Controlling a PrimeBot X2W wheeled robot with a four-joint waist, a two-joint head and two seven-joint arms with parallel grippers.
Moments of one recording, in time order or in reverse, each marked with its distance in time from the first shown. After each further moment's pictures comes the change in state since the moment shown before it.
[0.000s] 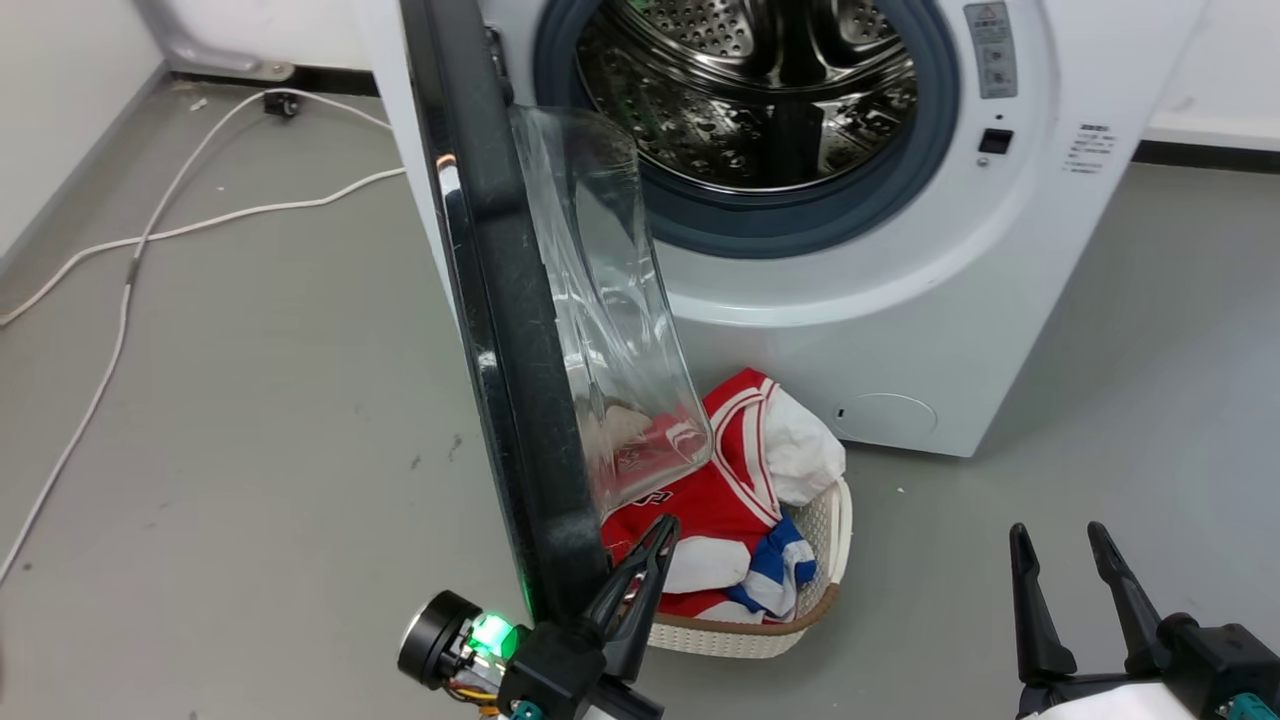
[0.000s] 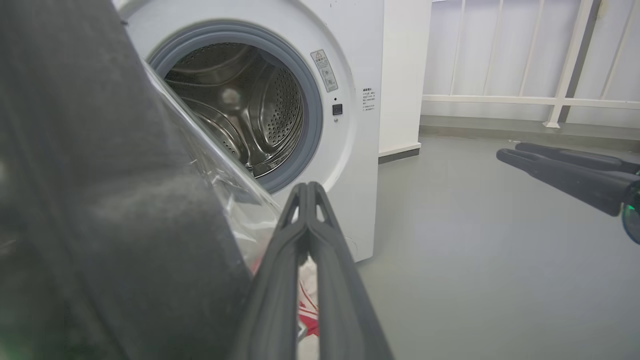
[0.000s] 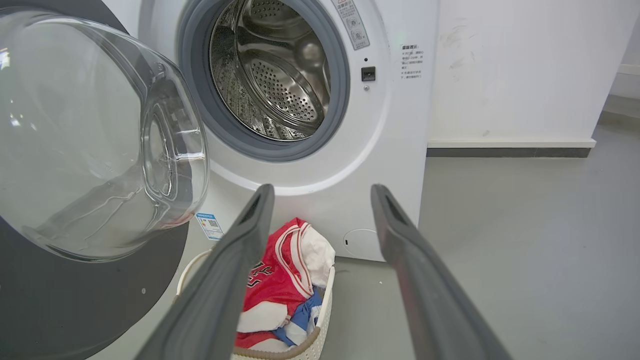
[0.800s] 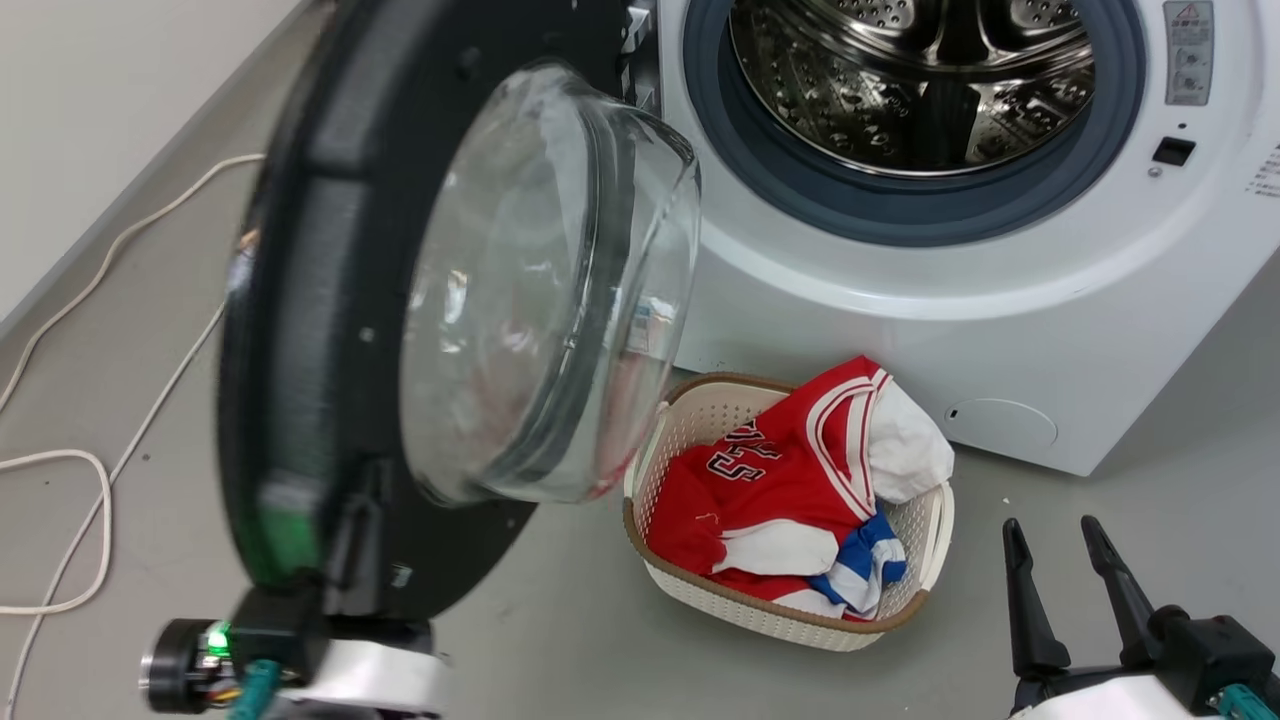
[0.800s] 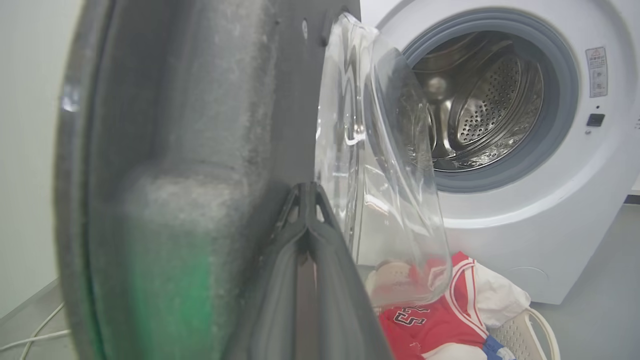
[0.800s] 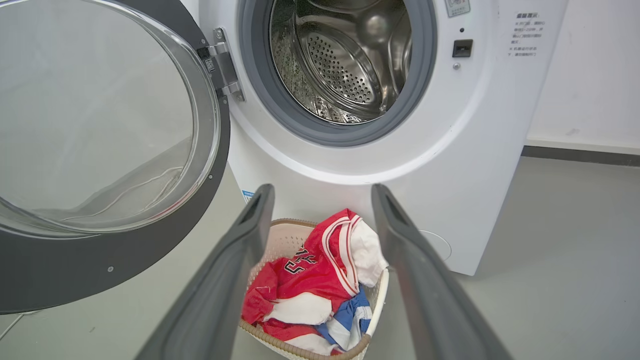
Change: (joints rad) left arm 0.068 0.033 0.346 -0.068 -0.074 0.071 0.002; right arm -0.009 0.001 0.006 0.014 -0.016 0.000 0.000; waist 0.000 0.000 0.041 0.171
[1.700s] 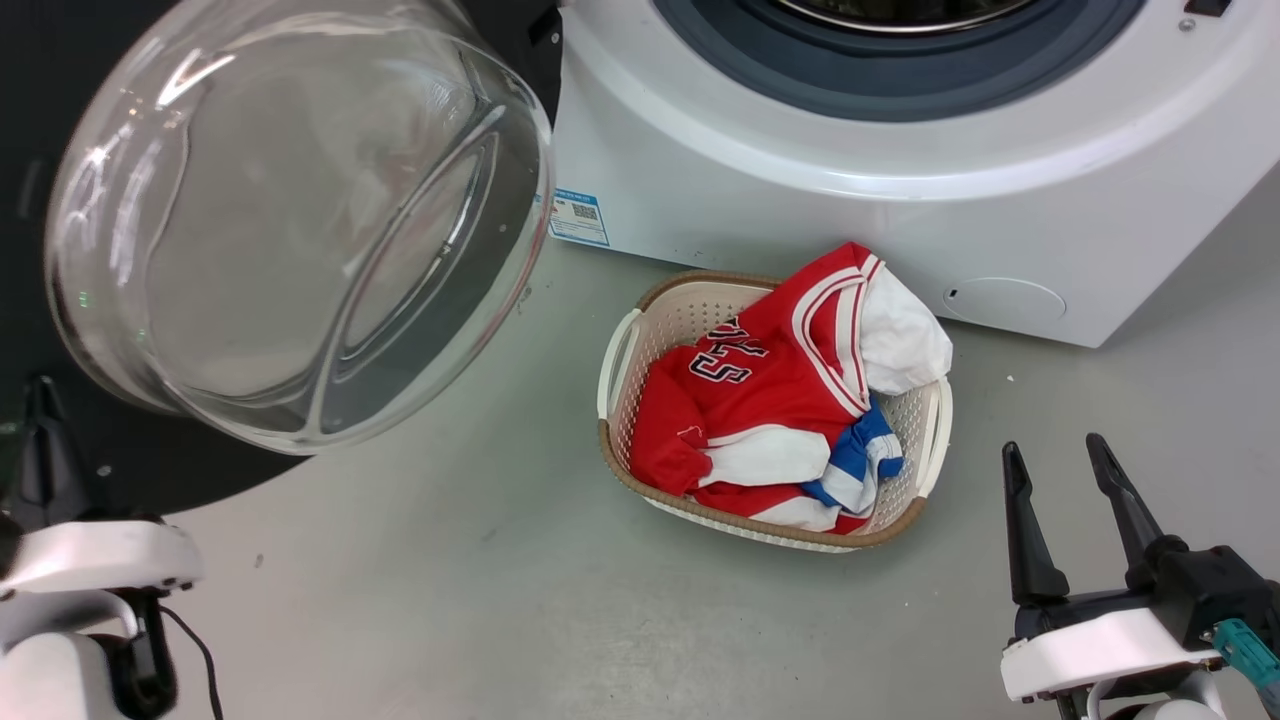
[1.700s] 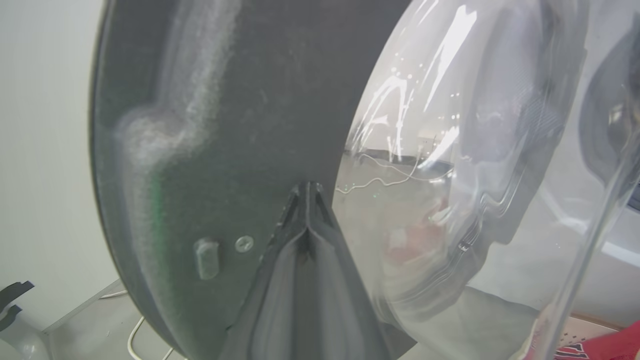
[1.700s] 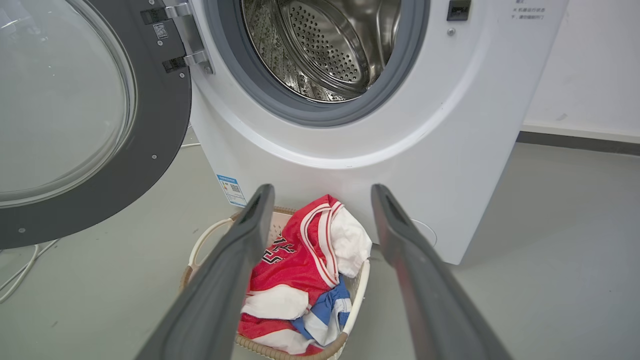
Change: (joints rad) left arm -0.238 0.038 0.483 0.228 -0.016 -0.098 0.000; right arm -0.108 0.000 -0.004 -0.018 -0.089 0.000 0.000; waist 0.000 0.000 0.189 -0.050
